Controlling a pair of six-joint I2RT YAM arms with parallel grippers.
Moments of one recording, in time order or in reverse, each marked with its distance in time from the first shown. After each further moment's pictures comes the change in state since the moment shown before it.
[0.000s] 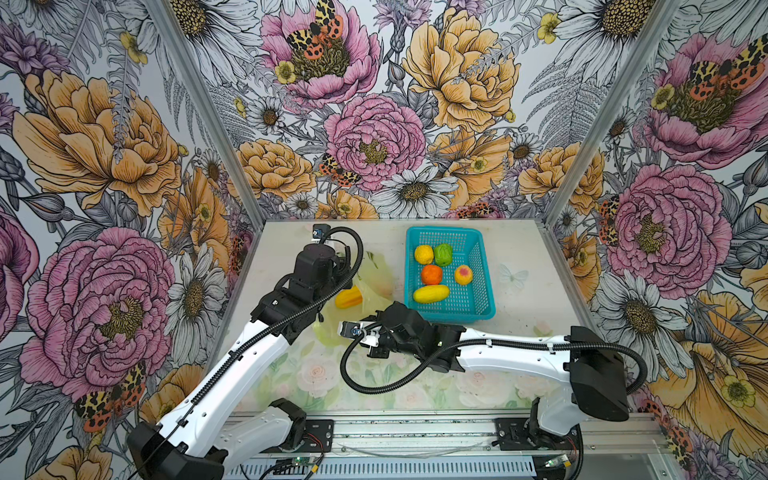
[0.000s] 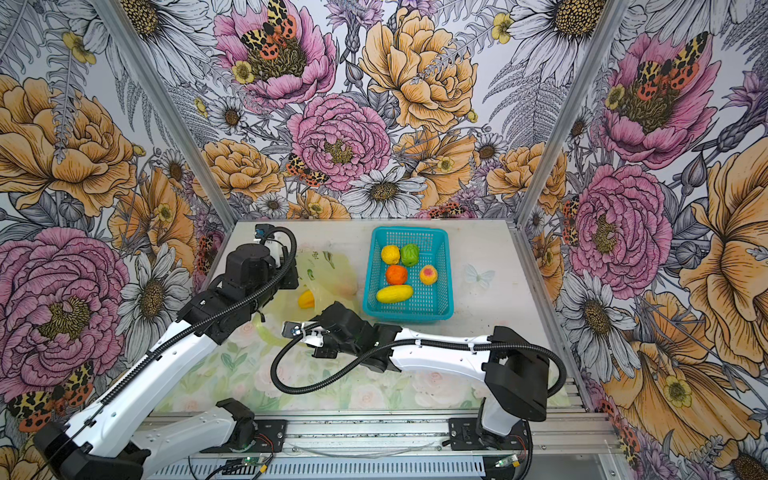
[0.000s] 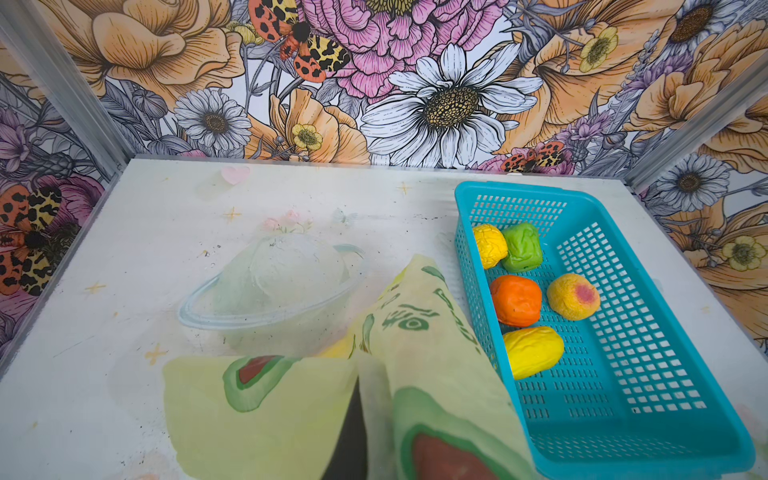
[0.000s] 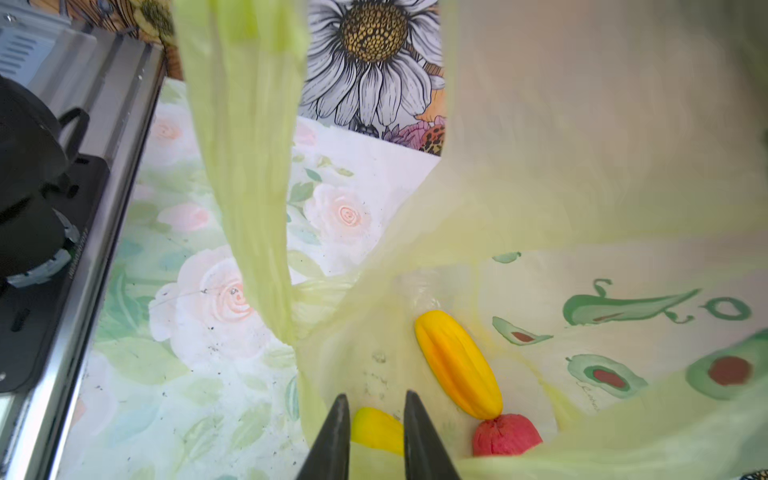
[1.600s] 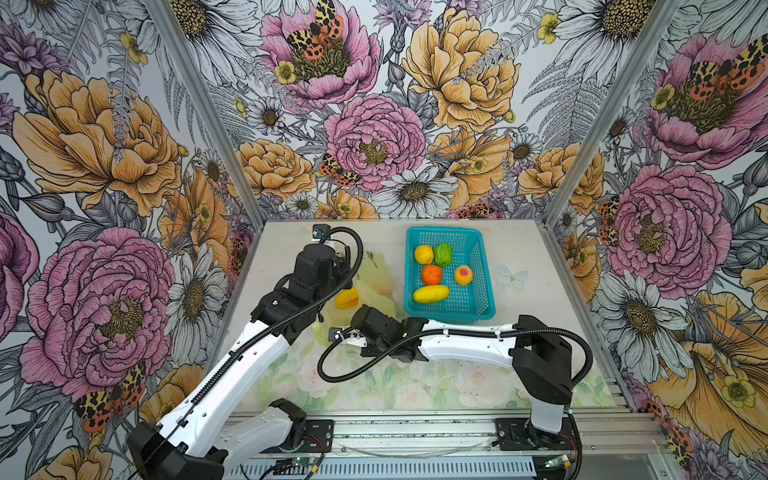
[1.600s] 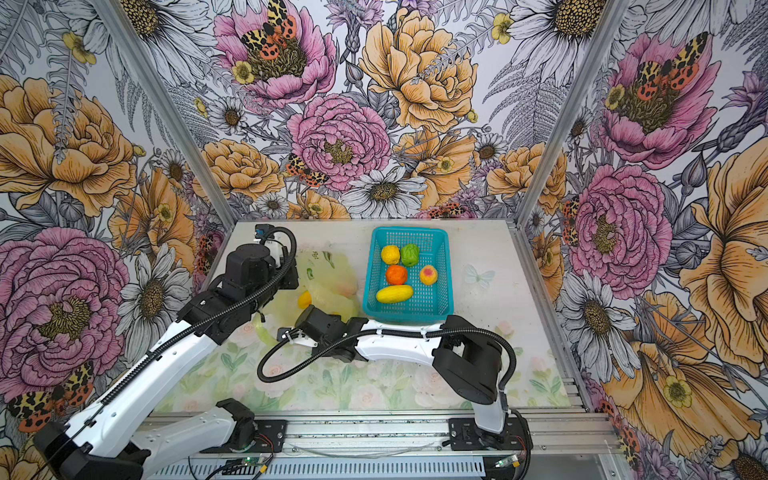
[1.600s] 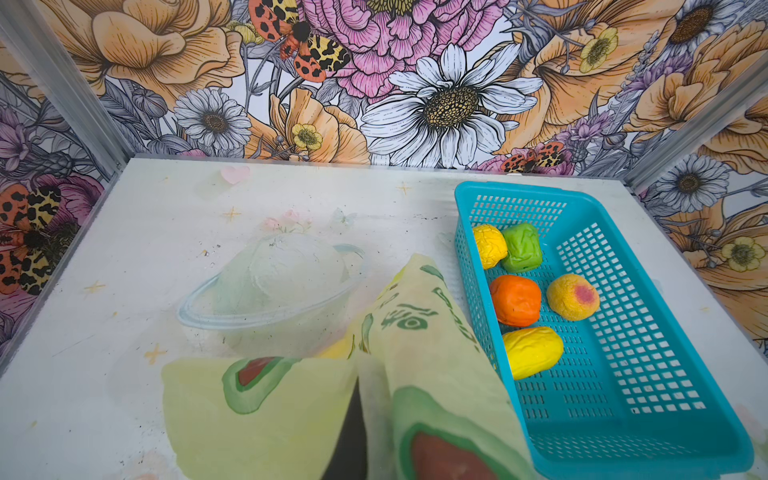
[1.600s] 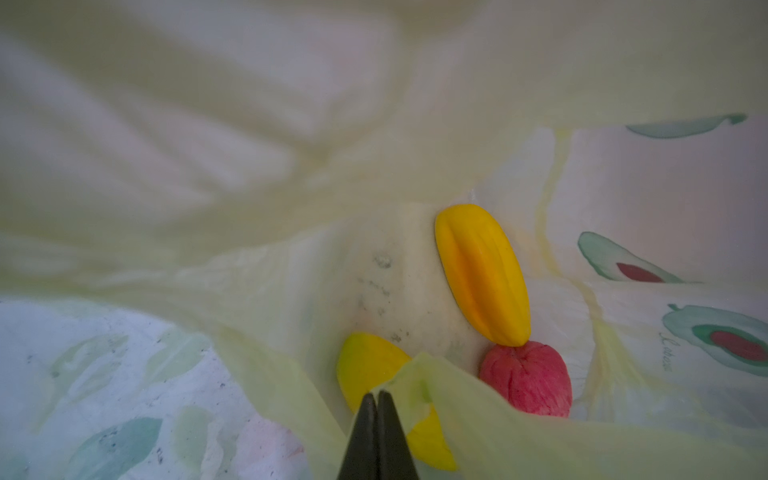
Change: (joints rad) left arm 0.000 0.000 0.000 0.000 0.000 -0.003; right arm -0.002 0.261 0.241 -0.336 0.182 -0.074
